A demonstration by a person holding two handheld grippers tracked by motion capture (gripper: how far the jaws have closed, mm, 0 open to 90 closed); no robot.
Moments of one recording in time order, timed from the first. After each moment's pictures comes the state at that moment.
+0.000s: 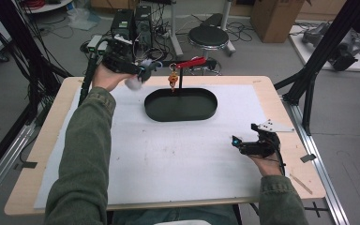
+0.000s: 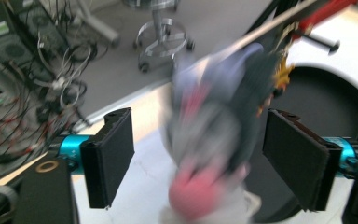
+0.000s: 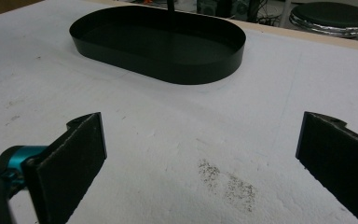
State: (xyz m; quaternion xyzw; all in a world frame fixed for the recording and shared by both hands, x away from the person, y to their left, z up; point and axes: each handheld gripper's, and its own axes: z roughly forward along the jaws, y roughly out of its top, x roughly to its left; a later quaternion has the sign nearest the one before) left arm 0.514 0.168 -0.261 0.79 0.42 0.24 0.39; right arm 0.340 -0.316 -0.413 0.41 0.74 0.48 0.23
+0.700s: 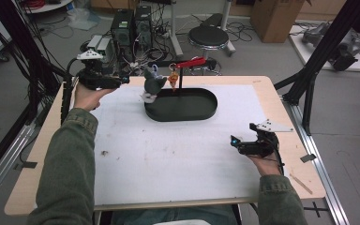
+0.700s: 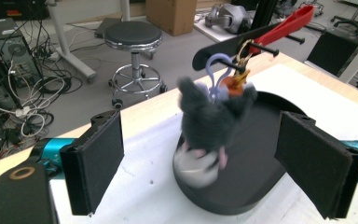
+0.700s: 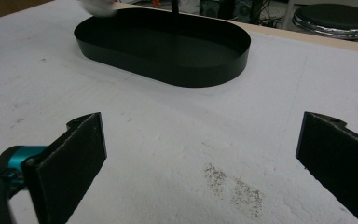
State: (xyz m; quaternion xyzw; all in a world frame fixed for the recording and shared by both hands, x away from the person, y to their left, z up) left arm 0.458 0.222 -0.289 0.73 0.40 0.22 0.51; right arm 0.340 -0.312 -0.412 0.40 0.74 0.48 0.23
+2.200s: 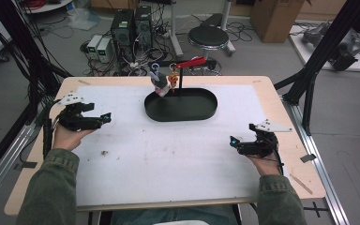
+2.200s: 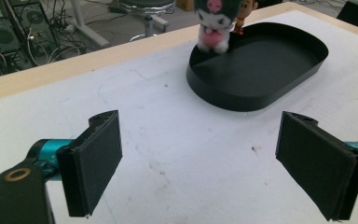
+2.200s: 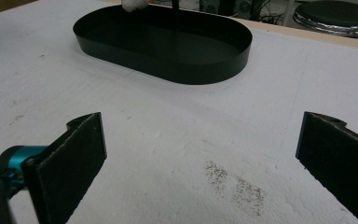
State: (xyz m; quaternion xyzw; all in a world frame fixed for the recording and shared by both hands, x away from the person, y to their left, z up) left arm 0.372 0.273 -0.363 0.73 0.42 0.22 0.48; right arm 0.340 -0.310 -0.412 0.41 0.74 0.48 0.23
